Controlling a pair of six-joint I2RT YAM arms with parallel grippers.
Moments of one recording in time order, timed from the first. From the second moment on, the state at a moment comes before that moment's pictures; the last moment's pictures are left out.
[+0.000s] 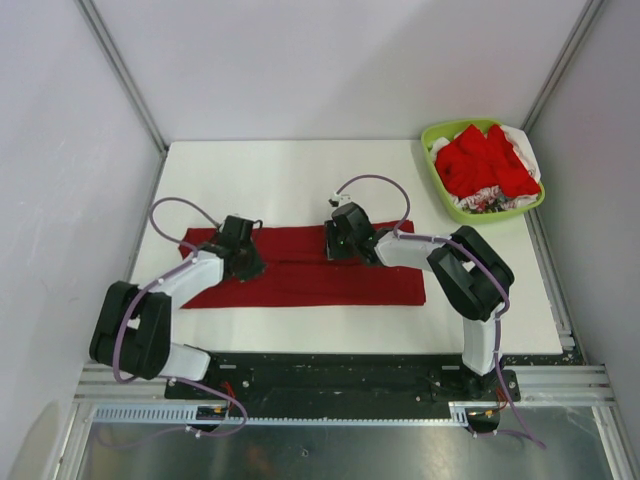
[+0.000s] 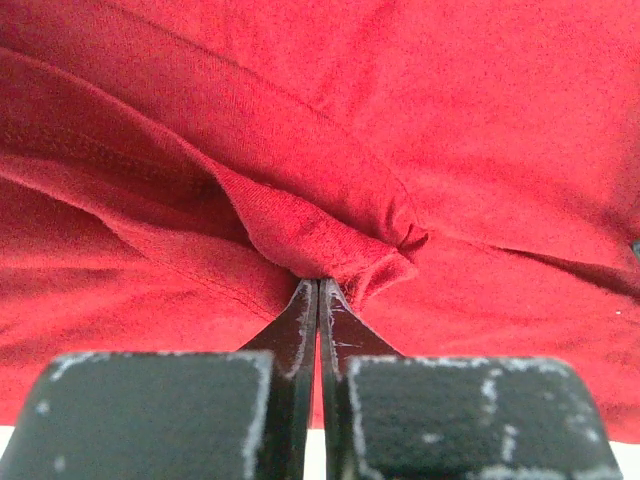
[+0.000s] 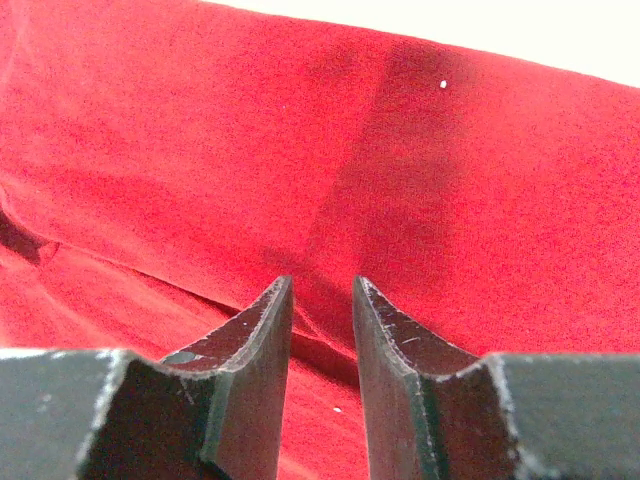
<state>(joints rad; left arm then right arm) -0.30 1.41 0.72 -0.34 -0.08 -0.71 0.74 1.93 1.16 0.03 0.05 0.49</state>
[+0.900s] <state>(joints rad) -0.29 1.11 0.63 -0.43 -0.10 -0.81 0.83 1.92 1.16 0.04 0.04 0.51</state>
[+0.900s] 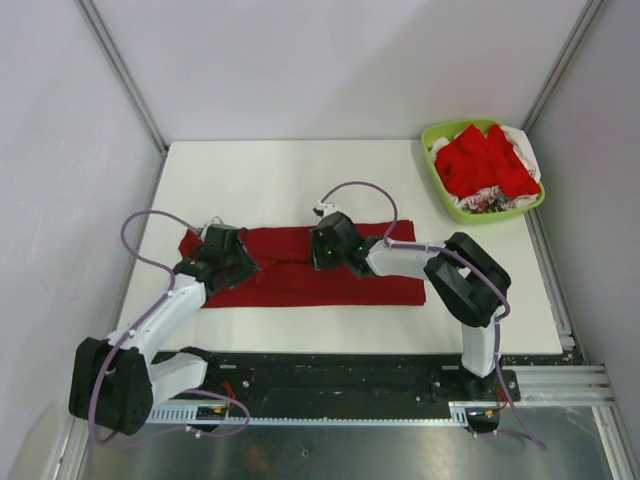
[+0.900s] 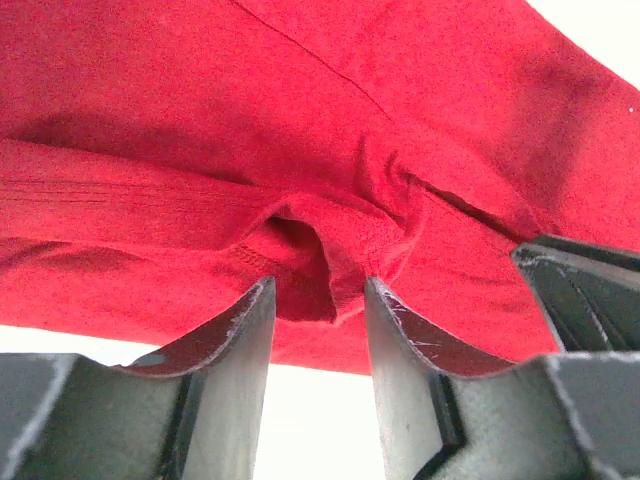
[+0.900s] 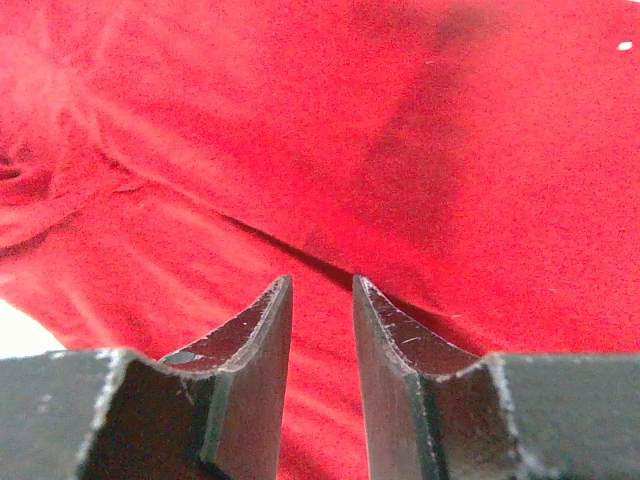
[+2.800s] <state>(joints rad) 0.09 1.20 0.57 -0.45 -0.23 -0.71 1.06 2.05 1.24 0.21 0.04 0.71</state>
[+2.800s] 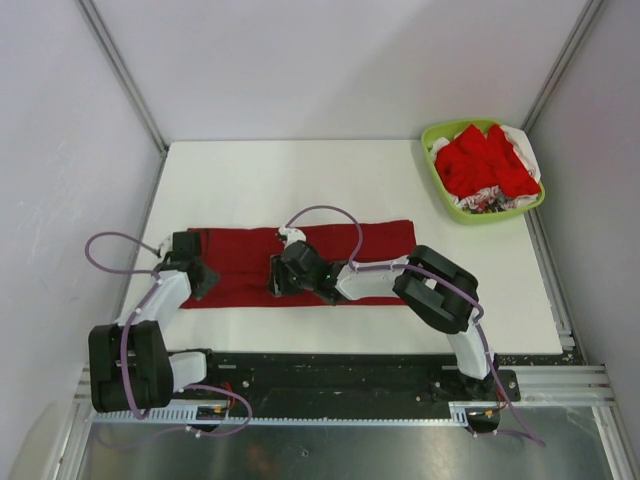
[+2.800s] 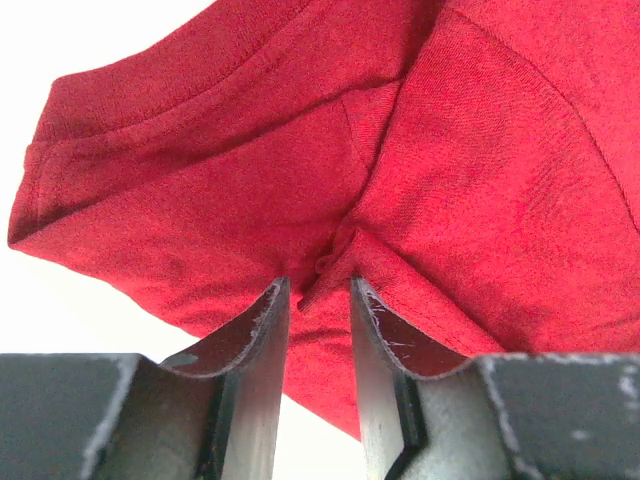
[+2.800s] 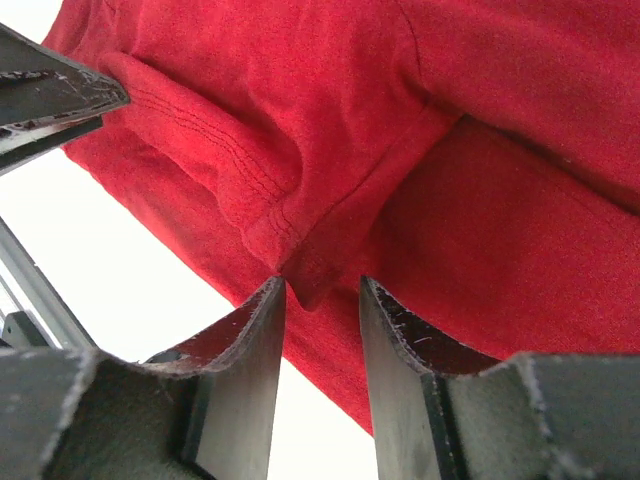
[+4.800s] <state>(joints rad) 0.12 1.09 0.62 -0.68 -0.21 -0.78 1.09 2.05 1.28 0.12 0.05 0.71</state>
